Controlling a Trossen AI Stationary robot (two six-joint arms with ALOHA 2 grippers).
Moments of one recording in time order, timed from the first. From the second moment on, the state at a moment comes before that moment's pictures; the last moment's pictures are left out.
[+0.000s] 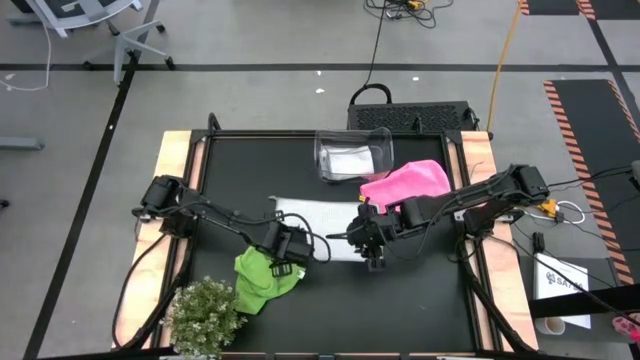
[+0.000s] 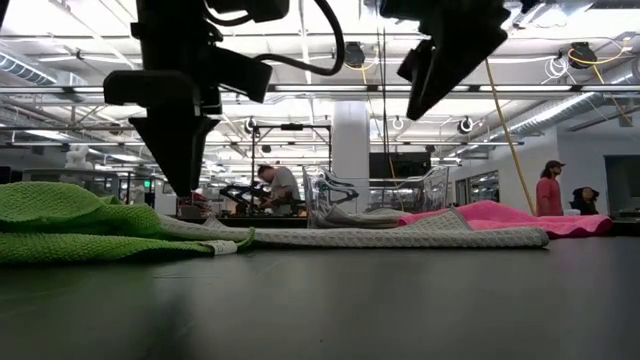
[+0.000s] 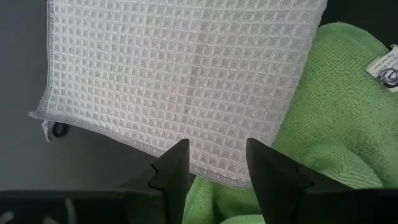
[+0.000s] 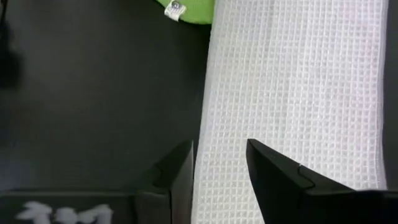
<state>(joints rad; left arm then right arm) -0.28 1.85 1.32 -1.04 -0.23 -0.46 0.22 1.55 1.16 -0.66 0.00 0.16</state>
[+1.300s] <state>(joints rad) -0.47 1.85 1.18 -0.89 -0.38 -0.43 0.33 1.55 0.88 -0.45 0.00 0.36</state>
